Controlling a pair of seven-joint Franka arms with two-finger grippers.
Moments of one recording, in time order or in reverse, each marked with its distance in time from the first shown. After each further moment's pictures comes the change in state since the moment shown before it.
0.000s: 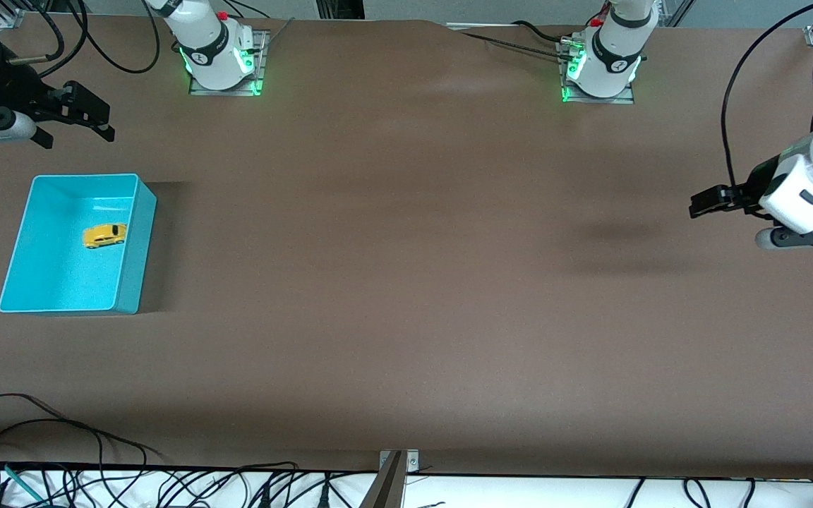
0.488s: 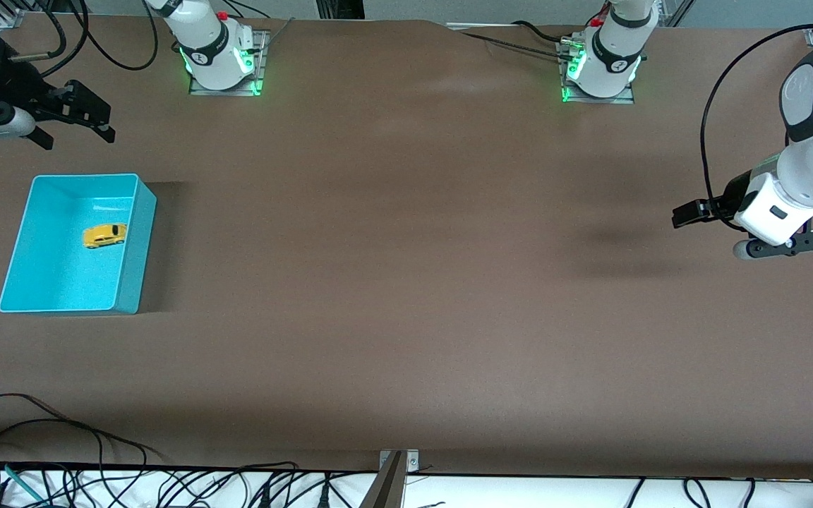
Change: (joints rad) left arm 0.017 0.009 -0.029 -0.129 0.000 0.133 -0.070; right arm 0.000 -0.018 0.001 -0.020 0.002 0.040 0.000
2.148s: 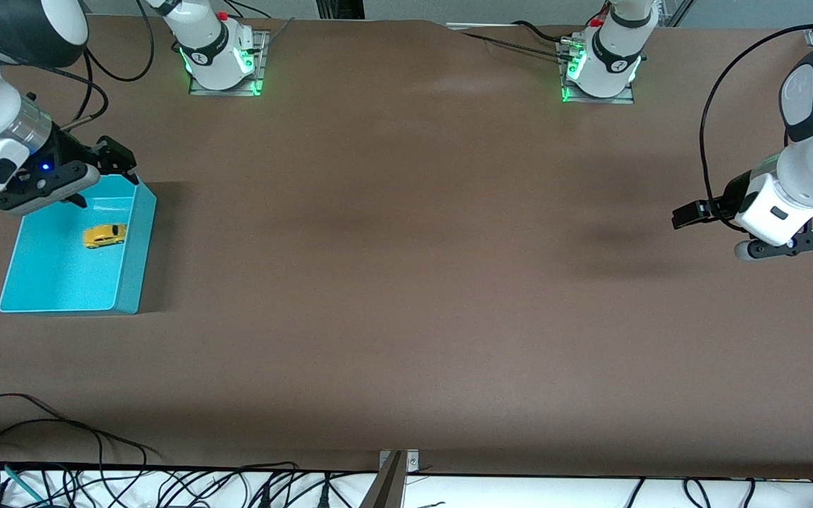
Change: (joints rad) left arm 0.000 0.000 0.000 -0.002 0.000 0.003 -0.032; right arm -0.074 0.039 0.030 -0.241 0.015 0.262 -0.333
